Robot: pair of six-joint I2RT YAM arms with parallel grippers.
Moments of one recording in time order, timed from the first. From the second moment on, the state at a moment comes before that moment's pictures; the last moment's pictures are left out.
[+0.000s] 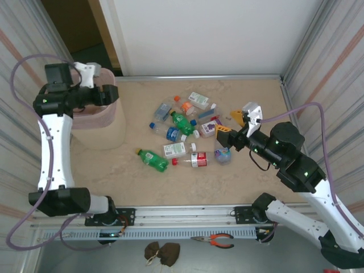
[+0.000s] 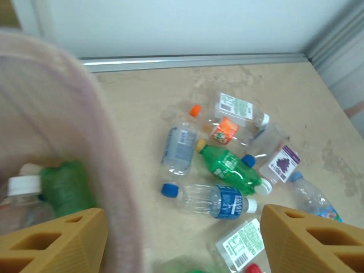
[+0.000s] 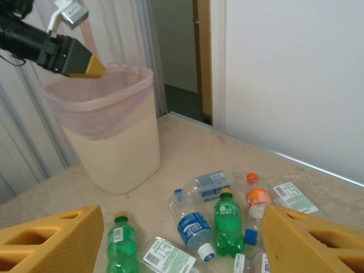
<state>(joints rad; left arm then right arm) 0.09 1.36 1.71 -1.03 0.54 0.07 0.72 0.71 1.09 -0.48 -0.03 0.10</state>
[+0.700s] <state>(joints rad) -0.47 1.10 0.97 -0.70 0.24 -0.34 0.71 0.72 1.06 -0.50 0.00 0.10</state>
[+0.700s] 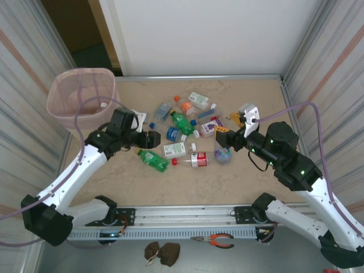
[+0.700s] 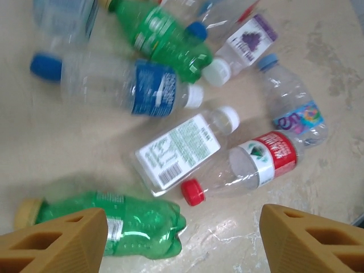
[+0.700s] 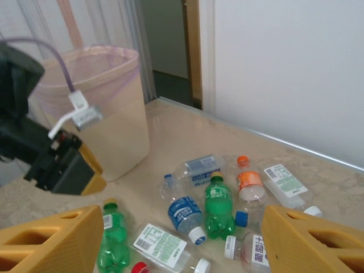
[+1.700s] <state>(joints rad) -0.22 1.24 0.55 -0.30 0.18 -1.08 0.69 0.77 1.04 -0.51 -0.03 0.10</state>
